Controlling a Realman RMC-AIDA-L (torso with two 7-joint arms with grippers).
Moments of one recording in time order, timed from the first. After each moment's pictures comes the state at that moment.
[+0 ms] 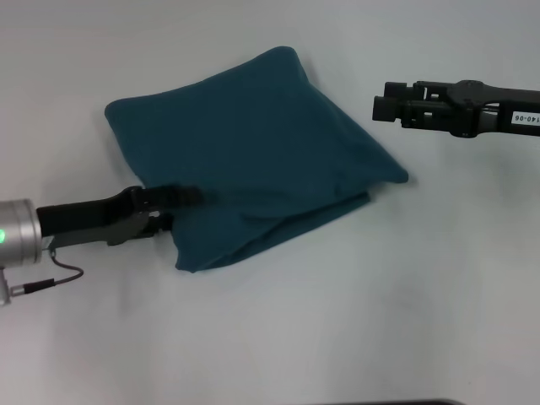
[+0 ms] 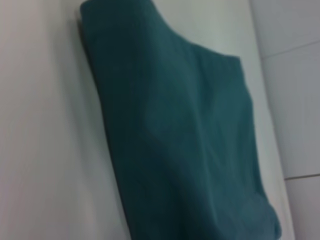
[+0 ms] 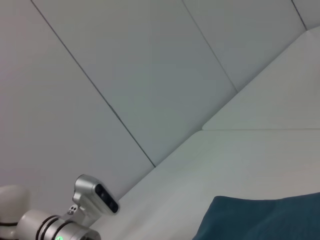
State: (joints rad) left arm -0.43 -2.14 -2.49 -0.64 -0.98 1.47 -2.34; right arm 0.45 2.04 -0.77 -0.74 -1.82 -1.65 1.78
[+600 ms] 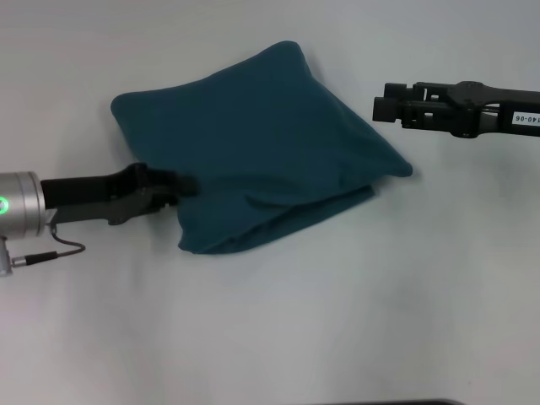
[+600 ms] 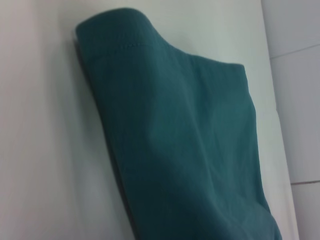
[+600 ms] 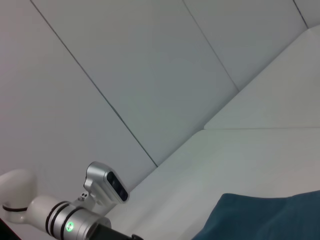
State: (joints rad) left arm -0.48 -2.14 -2.46 -0.67 -0.95 1.45 -2.45; right arm 0.45 2.04 -0.77 -0.74 -1.82 -1.66 1.79
